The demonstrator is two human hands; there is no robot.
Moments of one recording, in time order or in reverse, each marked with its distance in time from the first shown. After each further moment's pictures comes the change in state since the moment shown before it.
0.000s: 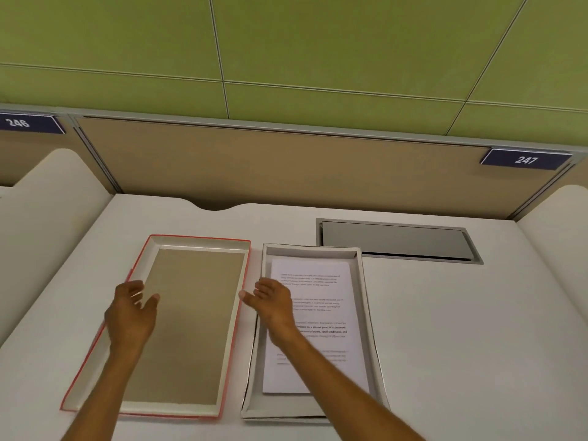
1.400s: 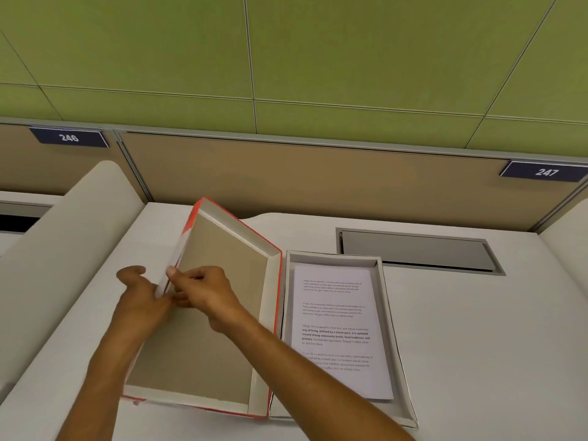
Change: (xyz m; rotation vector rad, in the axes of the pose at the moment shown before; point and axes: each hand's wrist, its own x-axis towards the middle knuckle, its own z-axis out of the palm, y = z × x) left_hand -0.025 0.071 -0.087 0.103 -0.221 -0.053; right_hand -0.057 -0.063 0.152 -0.151 -0.343 -0.041
